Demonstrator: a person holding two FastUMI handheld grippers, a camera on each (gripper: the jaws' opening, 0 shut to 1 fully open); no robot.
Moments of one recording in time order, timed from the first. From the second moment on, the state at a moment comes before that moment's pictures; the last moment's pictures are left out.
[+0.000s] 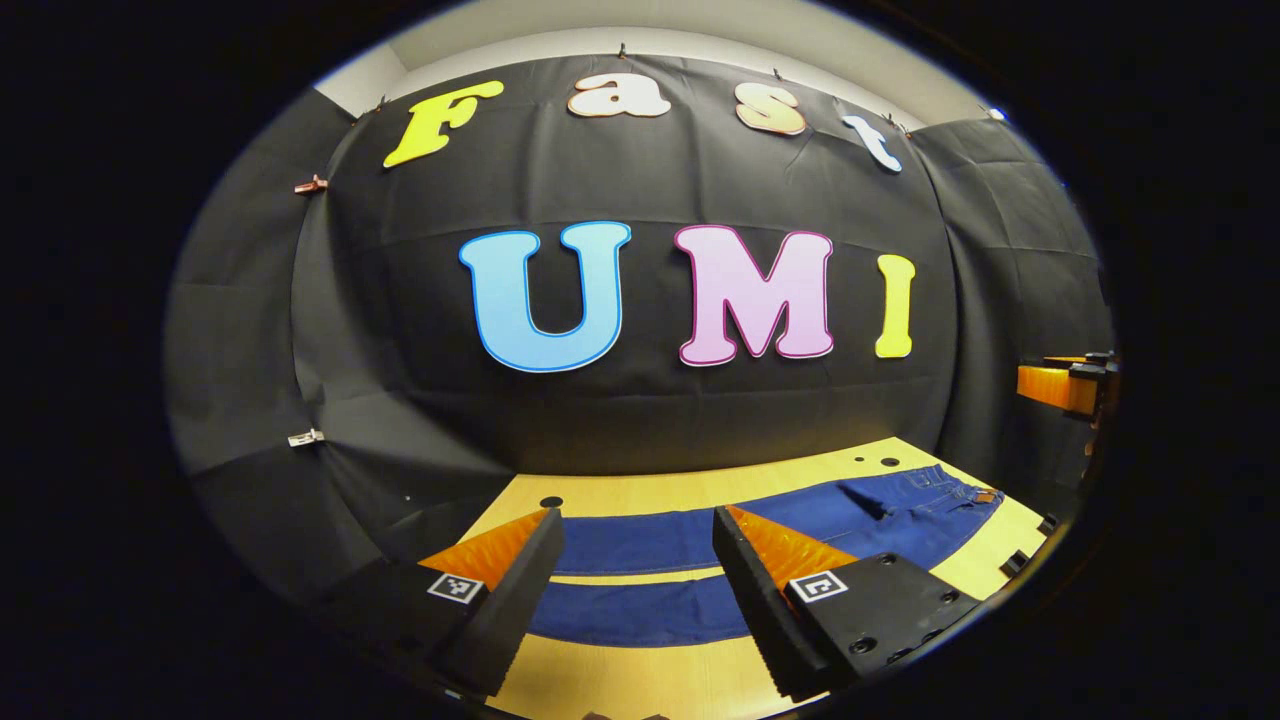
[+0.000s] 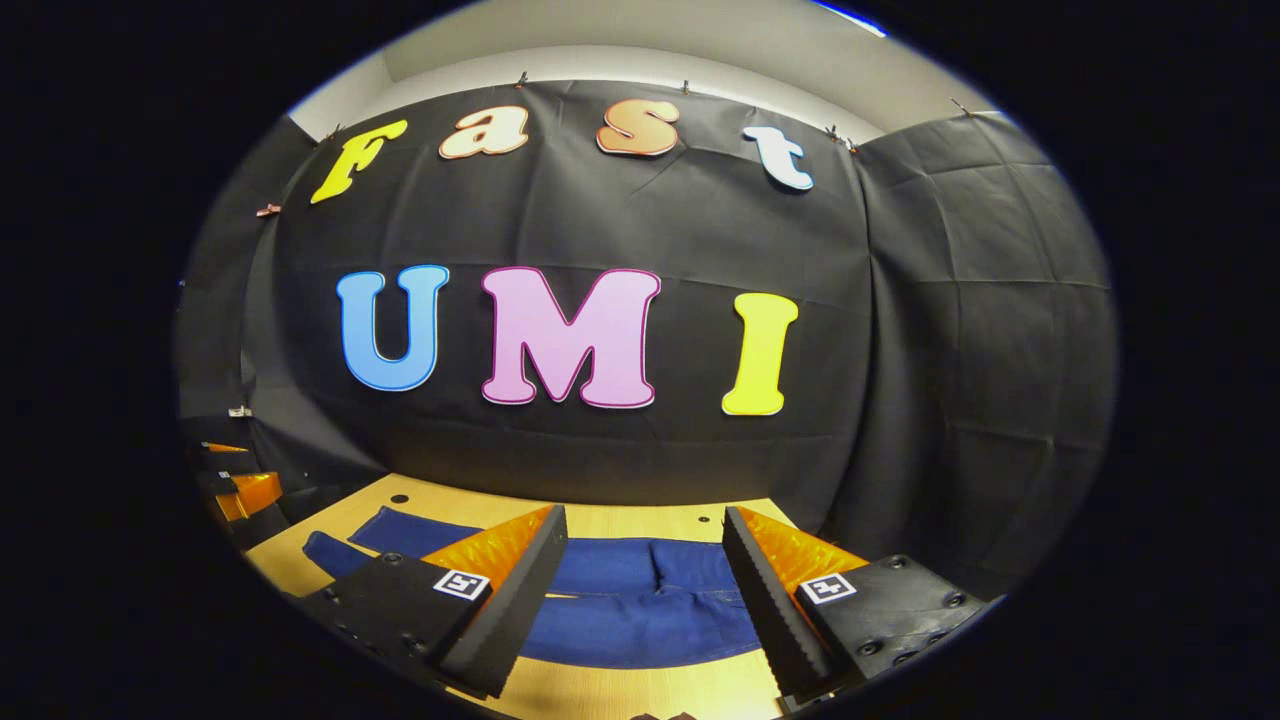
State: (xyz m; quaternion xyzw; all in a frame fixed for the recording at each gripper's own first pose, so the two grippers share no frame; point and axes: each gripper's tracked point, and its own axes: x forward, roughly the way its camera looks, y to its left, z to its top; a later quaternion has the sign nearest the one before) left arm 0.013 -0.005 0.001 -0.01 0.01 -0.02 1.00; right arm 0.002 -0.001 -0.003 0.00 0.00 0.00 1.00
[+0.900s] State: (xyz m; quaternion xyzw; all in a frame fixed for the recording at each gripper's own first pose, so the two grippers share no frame) left arm 0.036 0.102 -0.131 0.28 0.14 -0.02 0.95; right arm 0.029 -0.015 -0.030 -0.01 0.03 0.01 1.00
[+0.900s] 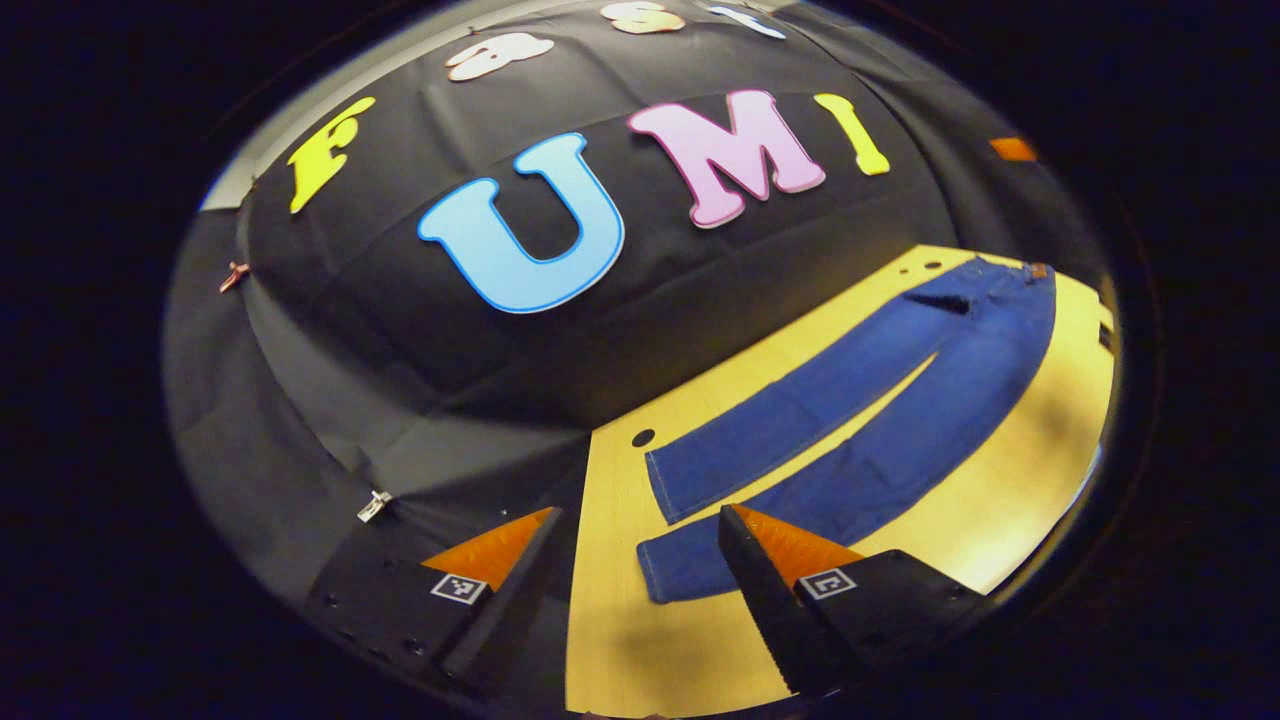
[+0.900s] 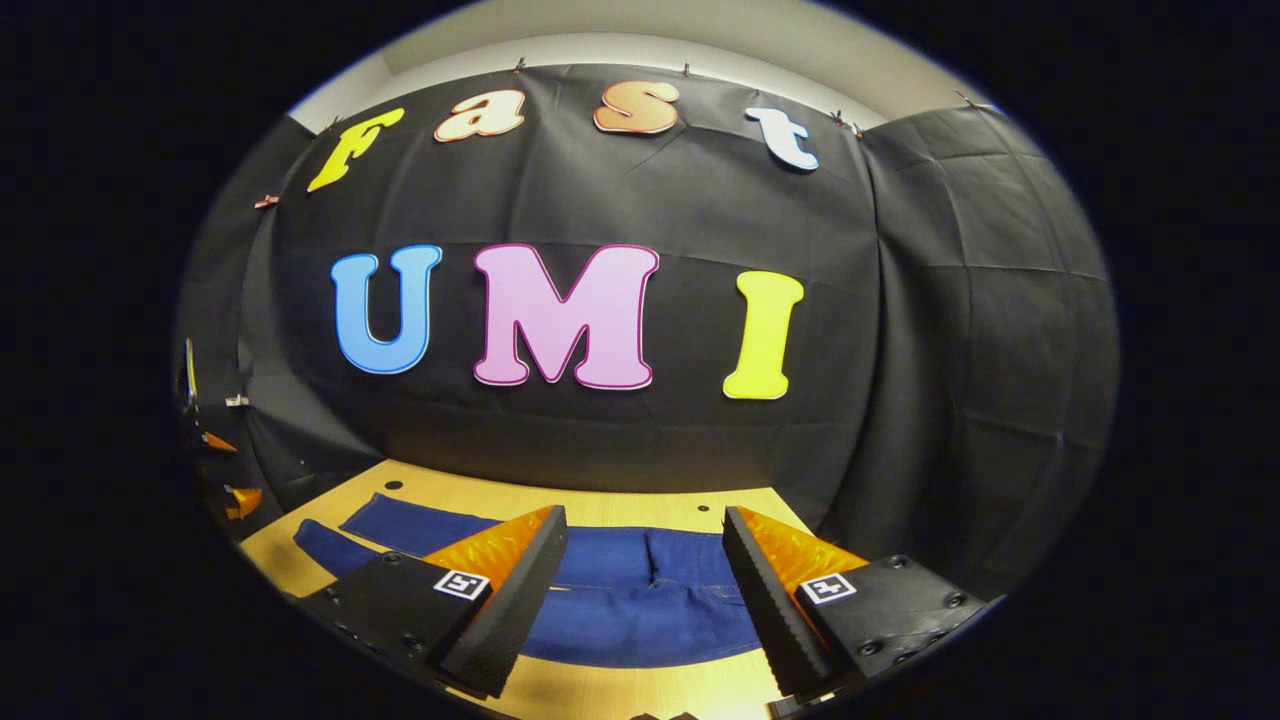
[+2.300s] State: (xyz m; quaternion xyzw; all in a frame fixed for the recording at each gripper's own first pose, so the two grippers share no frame) left arm 0.116 0.174 -0.376 0.61 0.29 -0.28 0.68; right arm 0.089 -0.218 -0.171 -0.30 0.12 -0.10 0.94
